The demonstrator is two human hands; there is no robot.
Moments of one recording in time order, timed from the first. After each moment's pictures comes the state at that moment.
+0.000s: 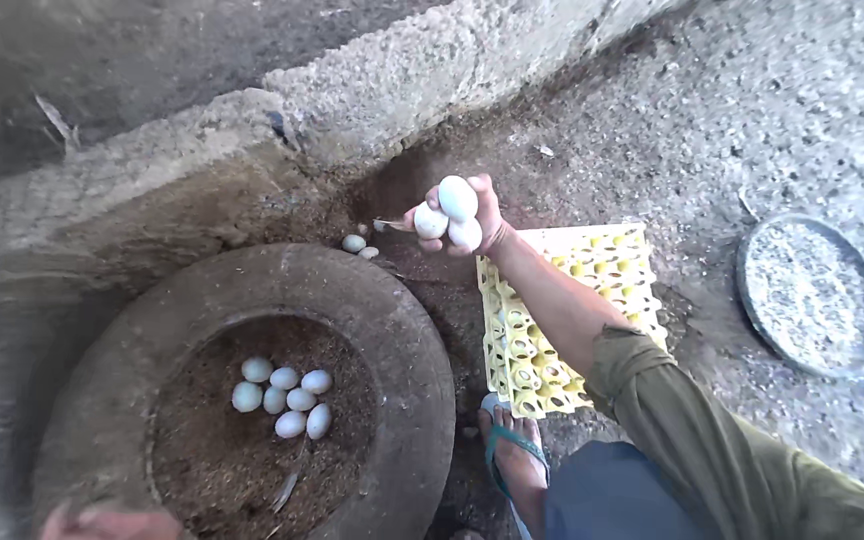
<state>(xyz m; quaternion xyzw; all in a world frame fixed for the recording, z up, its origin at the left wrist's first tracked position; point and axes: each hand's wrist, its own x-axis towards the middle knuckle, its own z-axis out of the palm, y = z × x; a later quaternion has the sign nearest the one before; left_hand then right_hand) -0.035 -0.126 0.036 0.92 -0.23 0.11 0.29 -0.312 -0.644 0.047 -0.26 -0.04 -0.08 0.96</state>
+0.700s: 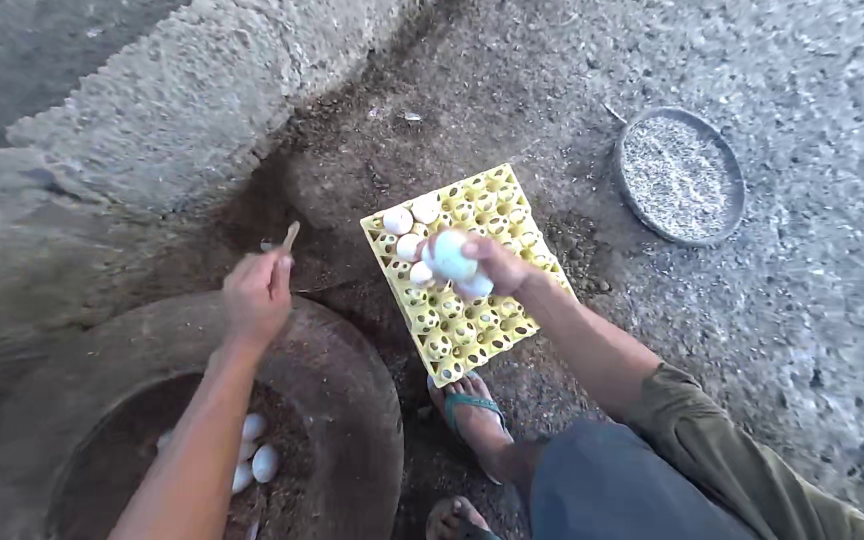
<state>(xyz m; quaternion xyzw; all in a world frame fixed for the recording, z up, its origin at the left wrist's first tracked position) -0.185 -0.479 0.077 0.66 -0.69 -0.15 0.24 -0.540 -0.533 0.121 -0.50 0.30 -0.24 0.78</state>
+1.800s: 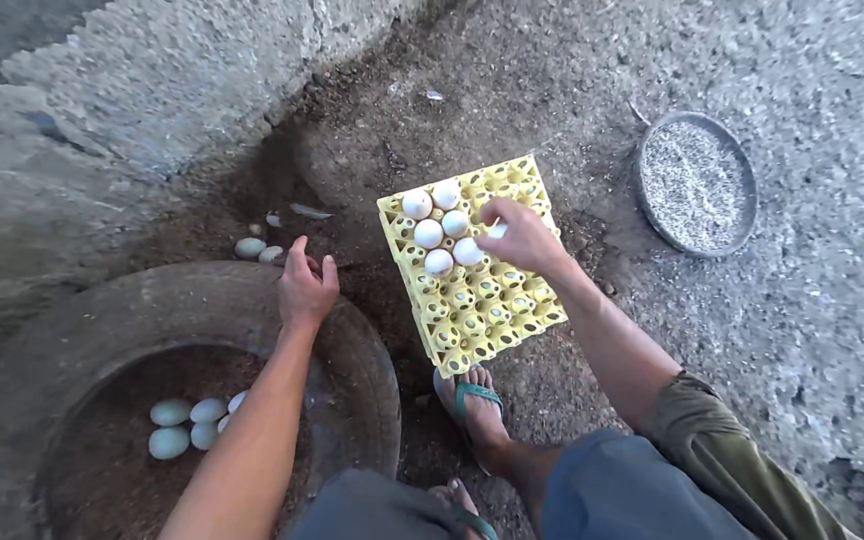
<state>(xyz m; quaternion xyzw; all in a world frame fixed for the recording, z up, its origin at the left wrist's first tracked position) -0.211 -0.465 -0.012 0.77 -0.54 -0.23 0.23 -0.556 -0.558 0.117 -0.75 0.56 -0.09 0.34</state>
